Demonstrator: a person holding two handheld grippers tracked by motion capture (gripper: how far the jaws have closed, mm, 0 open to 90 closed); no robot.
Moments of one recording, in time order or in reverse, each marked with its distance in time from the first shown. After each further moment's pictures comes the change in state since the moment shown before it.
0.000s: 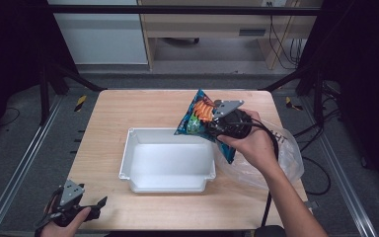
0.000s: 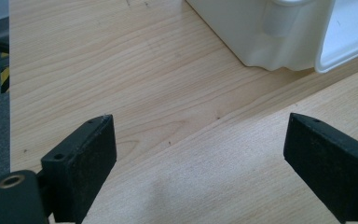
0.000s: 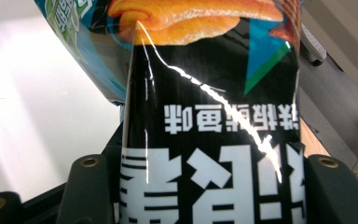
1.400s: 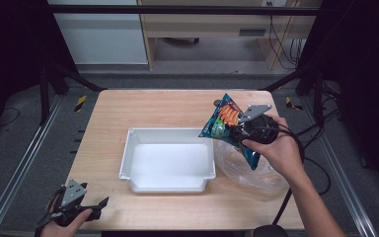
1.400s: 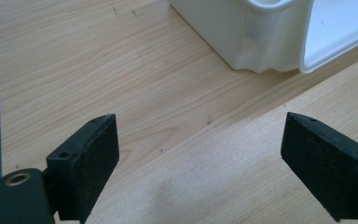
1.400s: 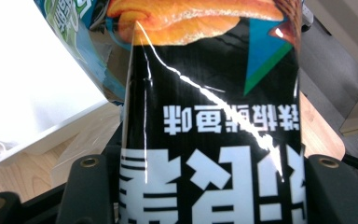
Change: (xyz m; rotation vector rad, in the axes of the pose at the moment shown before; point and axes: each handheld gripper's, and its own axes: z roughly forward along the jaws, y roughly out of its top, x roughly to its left) left arm -0.001 0.004 -0.001 -0.011 -0.033 0.046; right arm -0.021 -0.050 -0.033 0.084 -0.052 0.076
